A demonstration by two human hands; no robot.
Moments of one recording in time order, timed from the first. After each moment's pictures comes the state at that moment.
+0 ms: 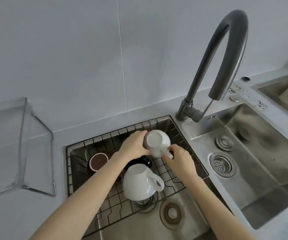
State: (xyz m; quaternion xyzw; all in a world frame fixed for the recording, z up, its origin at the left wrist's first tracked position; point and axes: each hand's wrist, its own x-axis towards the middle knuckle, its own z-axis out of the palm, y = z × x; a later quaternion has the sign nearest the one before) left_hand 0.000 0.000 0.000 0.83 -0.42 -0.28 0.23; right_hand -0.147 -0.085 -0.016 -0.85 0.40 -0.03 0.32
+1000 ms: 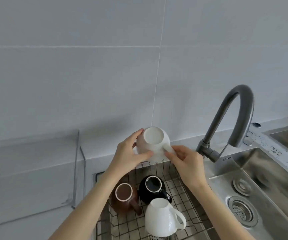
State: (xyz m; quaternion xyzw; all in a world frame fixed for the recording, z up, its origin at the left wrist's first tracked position) left_hand 0.040 0.080 0.111 0.78 -0.36 -0.13 0.50; right_hand -0.090 -0.045 0.111 -0.79 0.30 -0.26 0.47
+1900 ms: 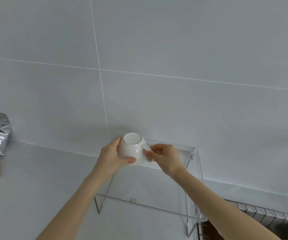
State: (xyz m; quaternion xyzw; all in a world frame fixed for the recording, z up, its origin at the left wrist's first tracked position) left_hand 0.150 0.420 0.152 0.88 -0.08 0.03 0.47; right_hand 0.128 0.242 0.151 -0.81 0.04 -0.02 0.58
